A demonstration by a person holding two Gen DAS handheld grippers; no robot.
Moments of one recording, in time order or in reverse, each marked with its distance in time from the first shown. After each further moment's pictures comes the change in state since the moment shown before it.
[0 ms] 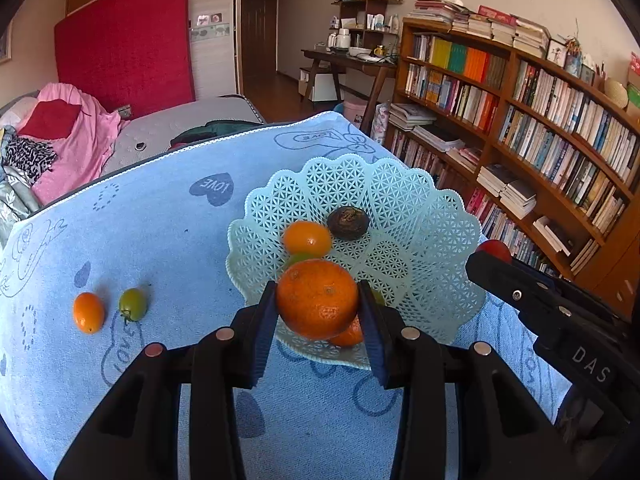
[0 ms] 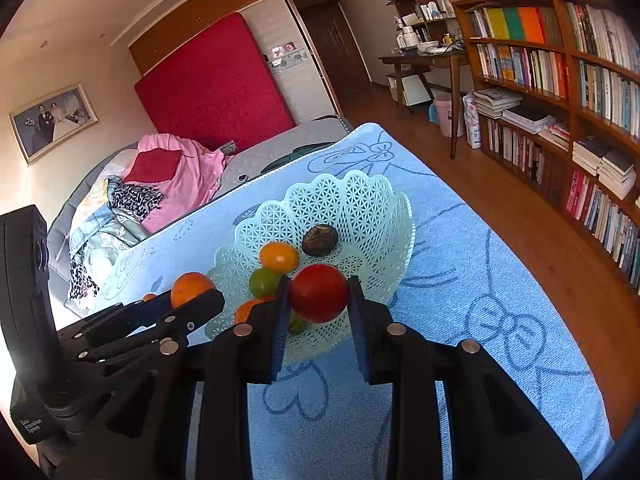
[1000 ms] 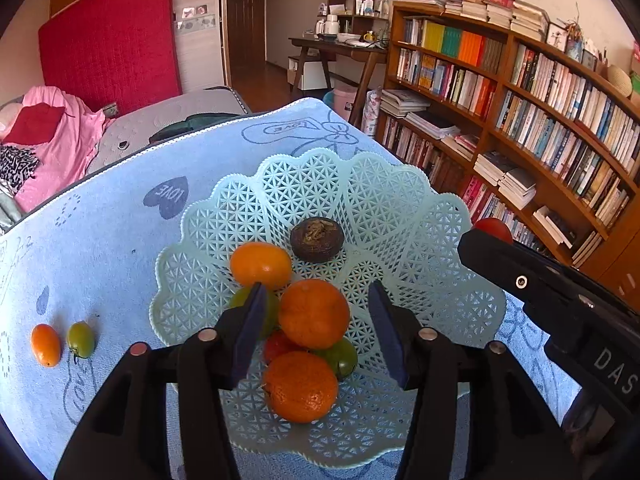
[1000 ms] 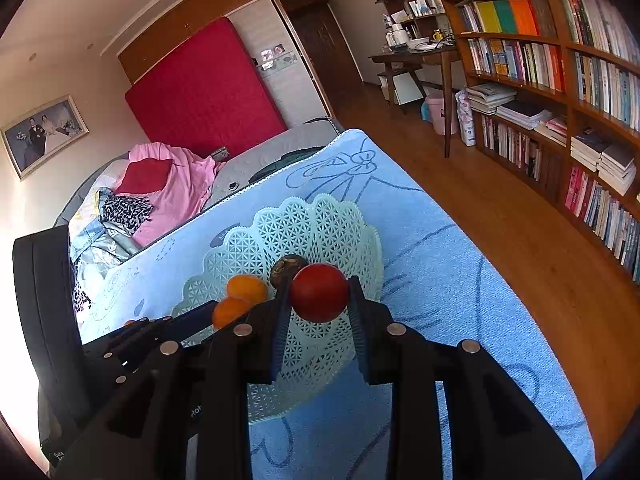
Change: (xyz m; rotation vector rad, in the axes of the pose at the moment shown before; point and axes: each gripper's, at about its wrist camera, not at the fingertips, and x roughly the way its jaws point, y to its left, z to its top) left arm 0.055 -0.022 0.021 0.026 0.029 -0.006; right arm 0.030 -0.025 0.027 0.031 -0.003 -0.012
